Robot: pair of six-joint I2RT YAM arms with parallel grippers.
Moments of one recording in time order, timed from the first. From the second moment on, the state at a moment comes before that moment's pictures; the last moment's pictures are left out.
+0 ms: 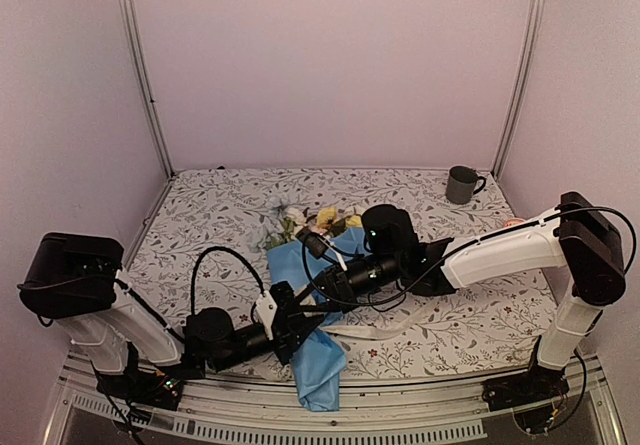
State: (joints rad) left arm -1.37 1.70 0.30 1.34 -0.36 -0.08; right arm 1.03 1.76 0.99 0.42 -0.84 0.54
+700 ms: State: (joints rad) left arm -1.37 1.67 0.30 1.24 -0.38 -0.09; right arm 0.98 1.48 0.98 -0.09 -0.42 0.45
